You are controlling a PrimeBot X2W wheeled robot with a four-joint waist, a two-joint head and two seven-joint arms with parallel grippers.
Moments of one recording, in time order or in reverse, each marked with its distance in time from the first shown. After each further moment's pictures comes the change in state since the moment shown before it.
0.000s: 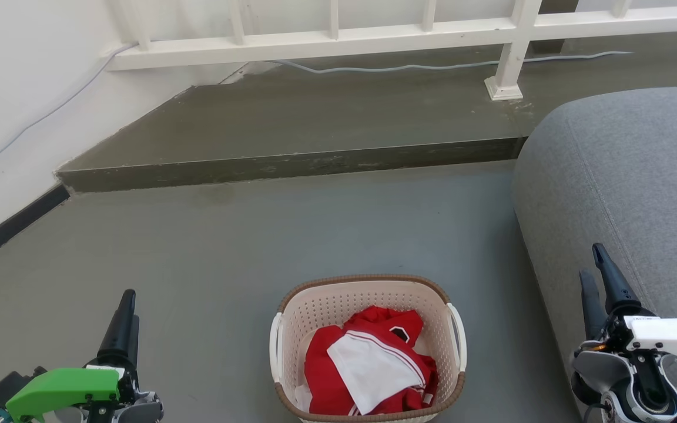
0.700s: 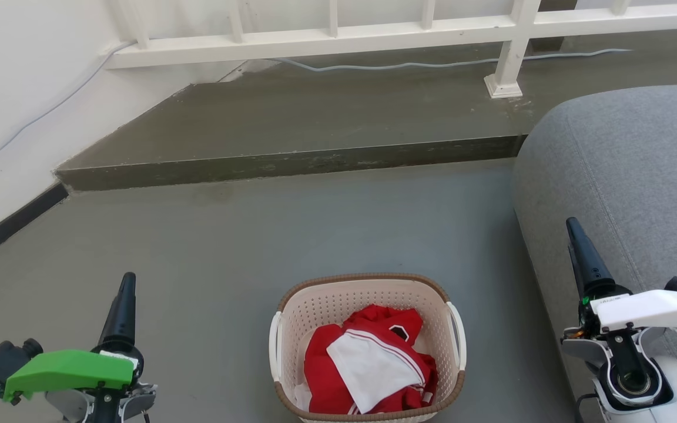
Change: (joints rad) left arm -0.022 0.051 -0.058 -0.033 0.269 0.000 -0.078; right arm -0.041 -0.076 0.150 -0.049 -0.236 0.001 -0.087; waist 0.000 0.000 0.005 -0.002
